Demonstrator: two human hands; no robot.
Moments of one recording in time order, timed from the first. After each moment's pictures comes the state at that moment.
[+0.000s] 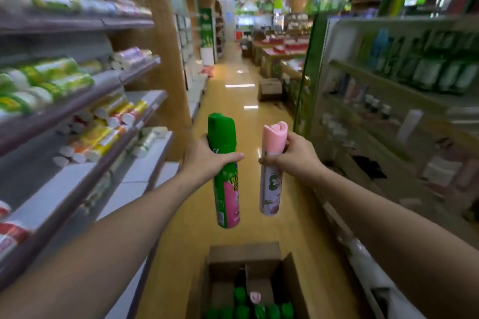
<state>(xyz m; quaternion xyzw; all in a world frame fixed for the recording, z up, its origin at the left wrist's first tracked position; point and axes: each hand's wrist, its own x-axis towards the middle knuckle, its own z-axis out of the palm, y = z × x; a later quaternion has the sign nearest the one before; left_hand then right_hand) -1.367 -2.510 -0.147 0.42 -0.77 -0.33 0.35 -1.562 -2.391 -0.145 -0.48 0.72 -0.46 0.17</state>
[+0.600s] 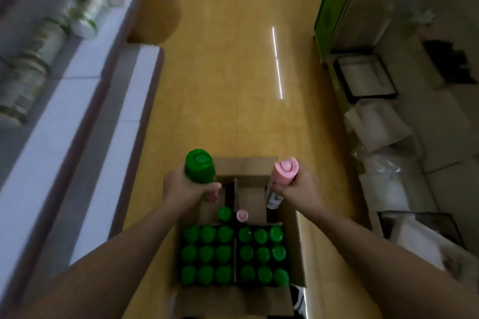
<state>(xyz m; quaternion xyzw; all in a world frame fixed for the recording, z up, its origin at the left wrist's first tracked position) -1.445 -2.590 -0.536 0.63 -0.67 -0.37 0.11 -1.693 -2.451 -0.552 -0.33 0.80 -0.35 0.35</state>
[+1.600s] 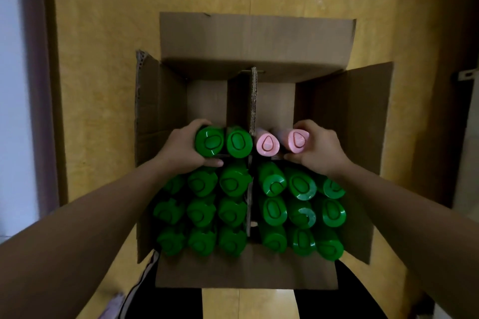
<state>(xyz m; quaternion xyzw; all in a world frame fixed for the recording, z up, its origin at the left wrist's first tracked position) -1.374 -2.628 -0.962 0.50 -0.67 -0.53 -0.14 -1.665 -2.479 -0.952 -0.38 0.79 -0.09 0.48</state>
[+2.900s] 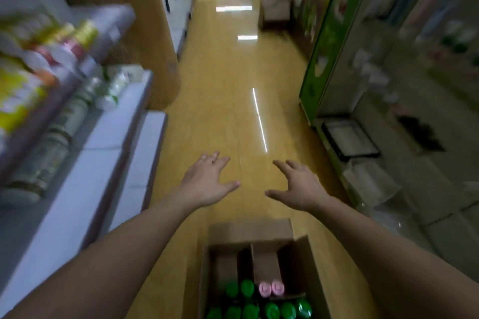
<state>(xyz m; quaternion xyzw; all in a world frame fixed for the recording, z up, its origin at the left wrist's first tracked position) -1.441 -2.753 -0.403 0.40 -0.89 -0.21 -0.02 -1.648 -2.610 -0.417 -0.49 0.85 -0.07 0.17</state>
